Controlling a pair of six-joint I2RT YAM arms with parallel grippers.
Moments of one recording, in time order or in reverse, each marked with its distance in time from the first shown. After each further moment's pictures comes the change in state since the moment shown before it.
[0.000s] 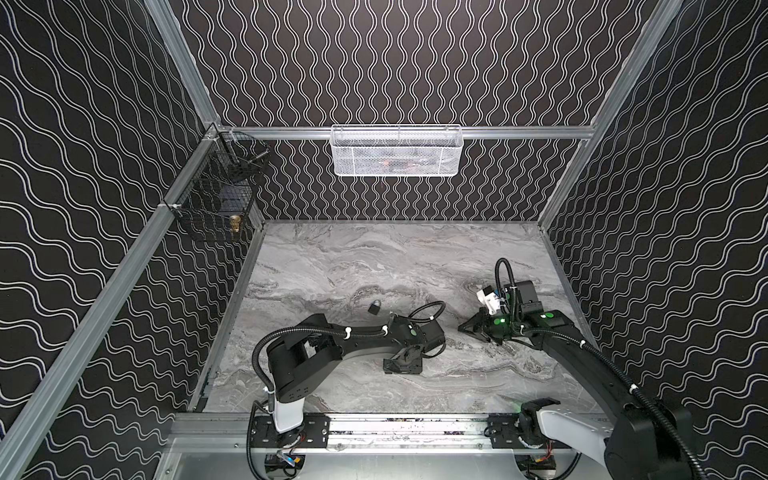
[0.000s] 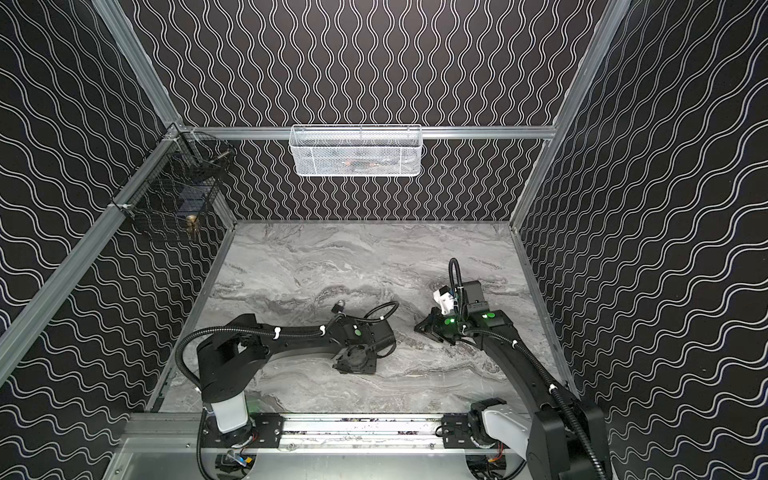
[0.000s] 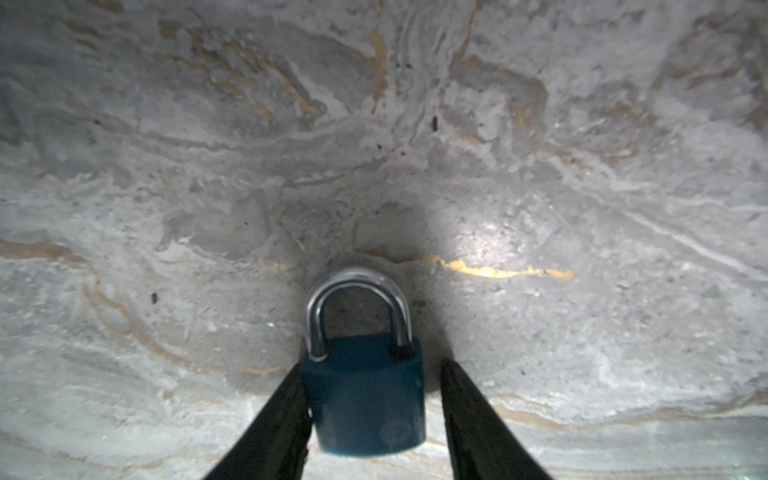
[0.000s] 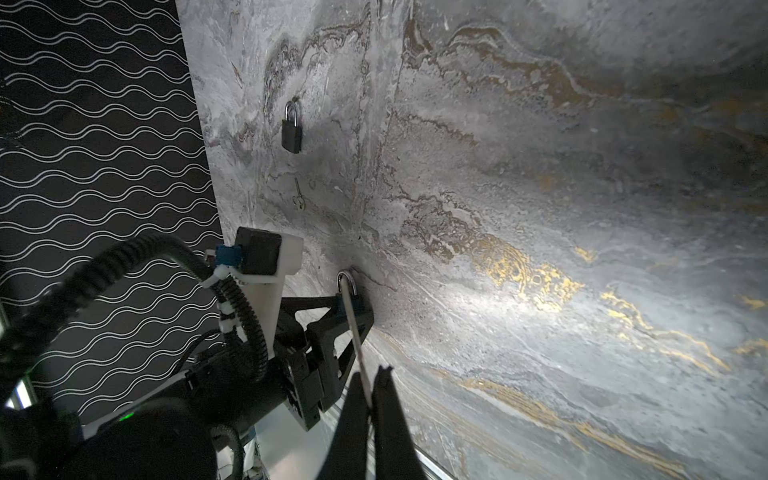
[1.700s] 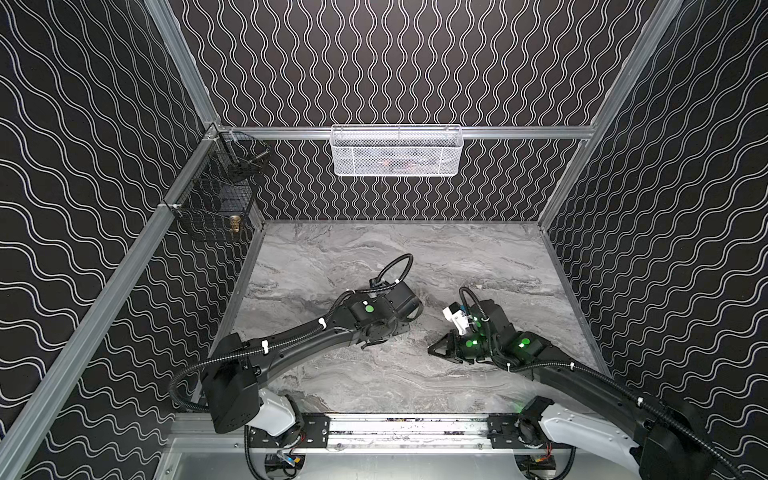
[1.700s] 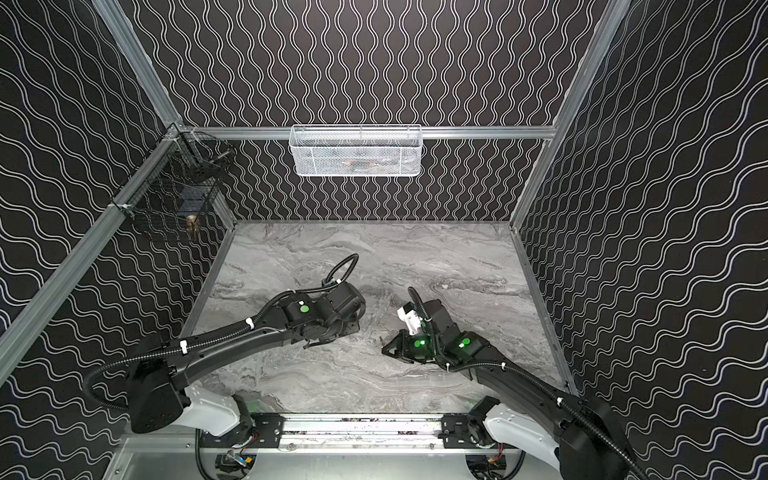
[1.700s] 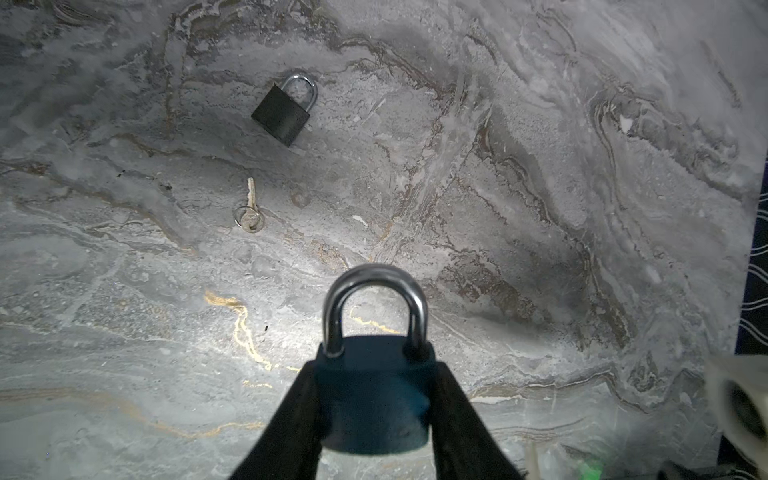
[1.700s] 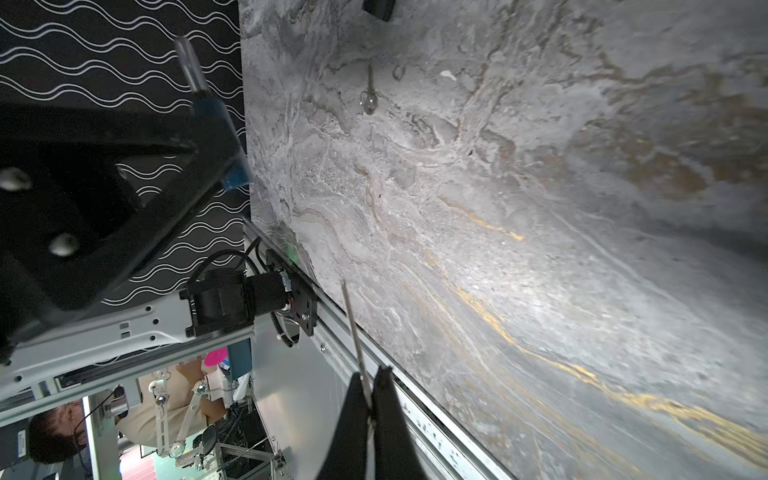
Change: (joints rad) left arm 0.146 -0.380 0.036 -0.023 -0.157 -0.091; right arm 0.487 -0.076 -0.132 0.350 0.134 0.319
